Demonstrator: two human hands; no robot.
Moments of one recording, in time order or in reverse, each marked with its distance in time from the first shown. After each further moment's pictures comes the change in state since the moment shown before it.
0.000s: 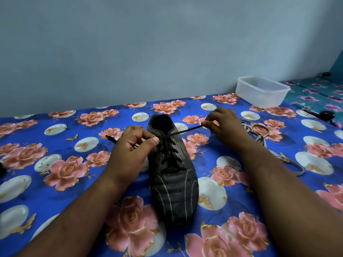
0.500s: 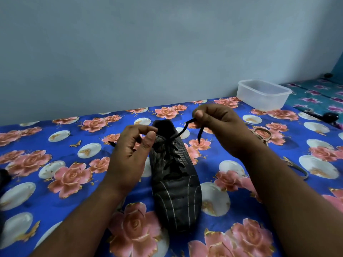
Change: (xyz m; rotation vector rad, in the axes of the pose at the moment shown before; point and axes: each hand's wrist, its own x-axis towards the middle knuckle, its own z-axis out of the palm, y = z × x) left_hand 0.003 0.003 -0.006 0.046 0.004 0.174; right_hand -0.022 -0.083 -0.046 1.059 -0.133 -0.110
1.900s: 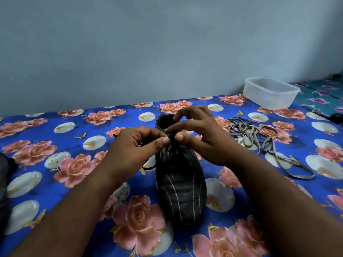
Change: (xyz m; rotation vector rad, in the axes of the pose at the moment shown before) left_hand 0.001 0.019 -0.015 -0.113 -0.220 -0.161; right_hand -0.006 0.008 0.037 -0.709 -0.141 -0.317
